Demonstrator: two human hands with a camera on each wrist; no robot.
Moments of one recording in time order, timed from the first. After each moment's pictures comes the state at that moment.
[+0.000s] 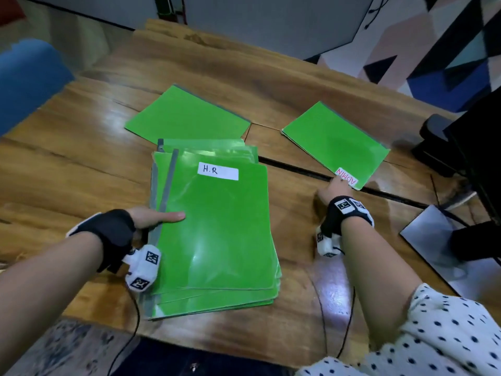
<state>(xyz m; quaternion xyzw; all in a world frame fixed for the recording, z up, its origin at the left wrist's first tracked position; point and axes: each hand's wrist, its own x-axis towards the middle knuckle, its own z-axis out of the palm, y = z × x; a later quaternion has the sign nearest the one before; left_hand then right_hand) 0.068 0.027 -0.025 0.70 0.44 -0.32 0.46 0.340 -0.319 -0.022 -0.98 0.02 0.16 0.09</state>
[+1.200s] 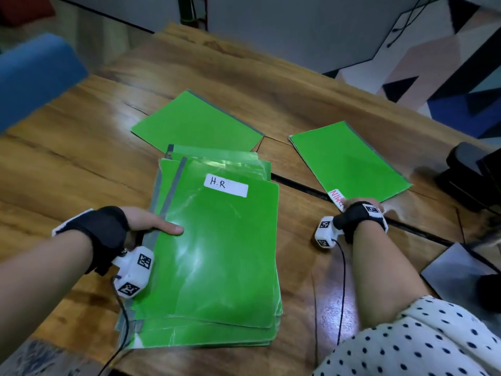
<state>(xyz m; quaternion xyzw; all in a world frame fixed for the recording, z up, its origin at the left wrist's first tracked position) 0.090 0.030 0.001 0.64 0.46 -0.38 0.49 0.384 -0.318 -0.011 -0.92 0.17 0.23 0.27</state>
